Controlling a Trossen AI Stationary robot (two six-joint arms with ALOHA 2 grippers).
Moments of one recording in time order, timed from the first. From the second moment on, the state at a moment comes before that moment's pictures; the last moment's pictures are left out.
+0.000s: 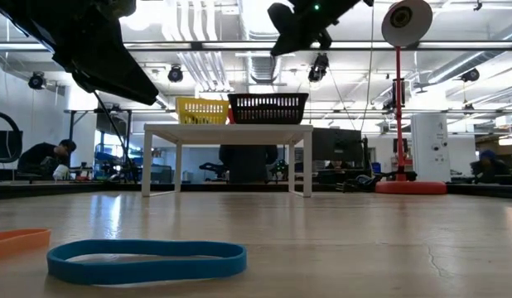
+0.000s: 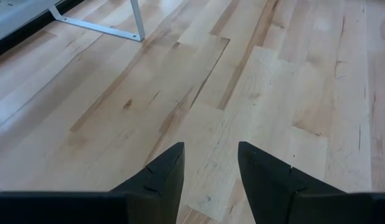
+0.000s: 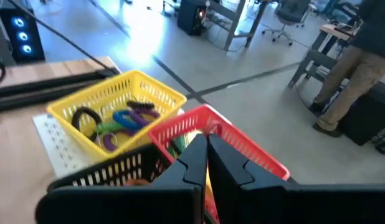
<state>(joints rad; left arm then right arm) -0.56 1.35 0.72 -0.28 -0.74 -0.71 -0.25 1.52 1.30 -0.13 0.47 -0.02</state>
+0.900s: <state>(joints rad) -0.56 1.35 0.72 -0.28 -0.74 -0.71 -0.25 1.64 1.30 -0.27 0.23 0.07</state>
